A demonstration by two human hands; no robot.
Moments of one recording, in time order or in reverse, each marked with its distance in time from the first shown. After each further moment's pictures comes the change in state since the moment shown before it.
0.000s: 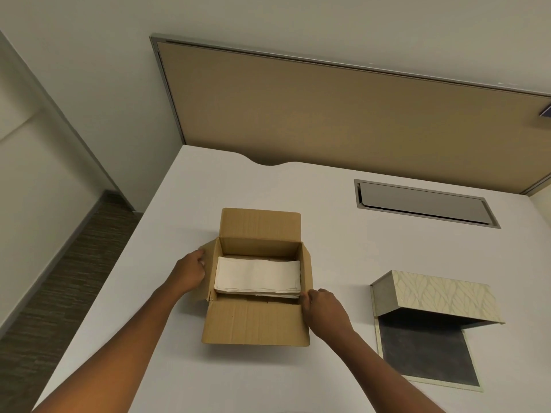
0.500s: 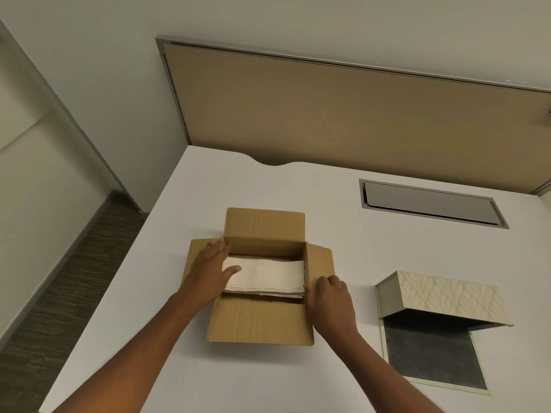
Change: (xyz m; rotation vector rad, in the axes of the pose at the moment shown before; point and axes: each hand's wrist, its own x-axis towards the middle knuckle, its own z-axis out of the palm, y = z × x) left_hand -0.034 0.027 0.014 0.268 0.109 0.347; right_hand 0.000 -0.003 -0.002 -0.102 0.282 -0.035
